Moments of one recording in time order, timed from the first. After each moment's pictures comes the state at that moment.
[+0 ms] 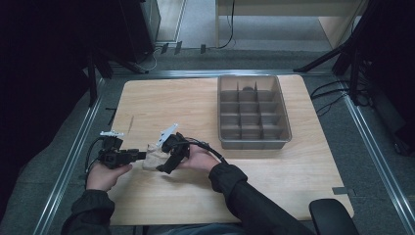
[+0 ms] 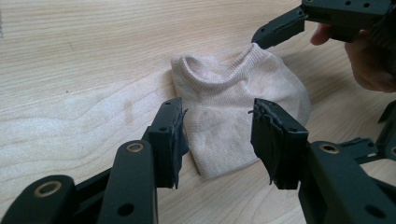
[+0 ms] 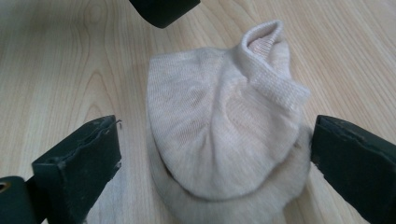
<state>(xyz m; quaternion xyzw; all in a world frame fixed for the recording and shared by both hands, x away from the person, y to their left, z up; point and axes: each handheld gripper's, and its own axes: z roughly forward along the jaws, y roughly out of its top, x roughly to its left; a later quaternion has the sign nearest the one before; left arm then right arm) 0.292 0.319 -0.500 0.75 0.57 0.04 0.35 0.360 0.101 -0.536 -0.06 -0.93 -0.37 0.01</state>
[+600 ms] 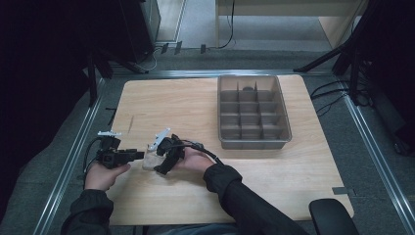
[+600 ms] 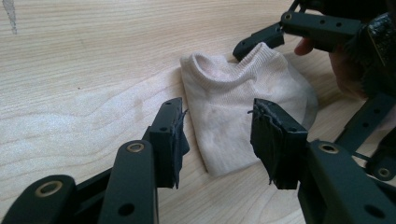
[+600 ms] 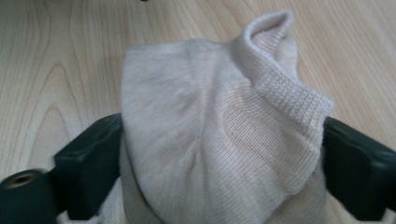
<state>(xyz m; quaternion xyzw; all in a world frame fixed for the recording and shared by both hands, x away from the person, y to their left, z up) 0.292 0.324 -0.501 0.74 0.57 0.04 0.35 0.357 0.119 -0.550 -0.06 -0.94 -0.35 -0.02</state>
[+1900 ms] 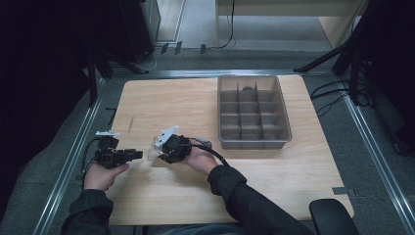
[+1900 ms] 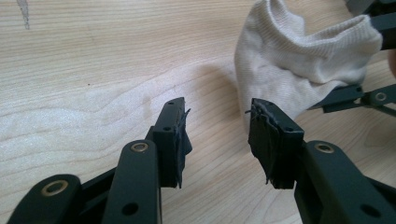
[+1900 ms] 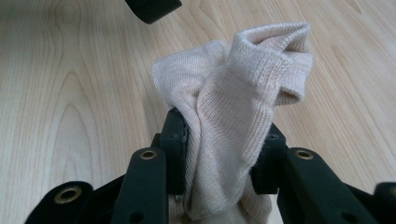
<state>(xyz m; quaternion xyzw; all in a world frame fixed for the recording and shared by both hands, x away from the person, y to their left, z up) 0.292 0.328 -0.502 0.73 0.58 0.04 0.35 0.349 0.093 -0.521 -0.07 -0.92 -0.37 -0.07</state>
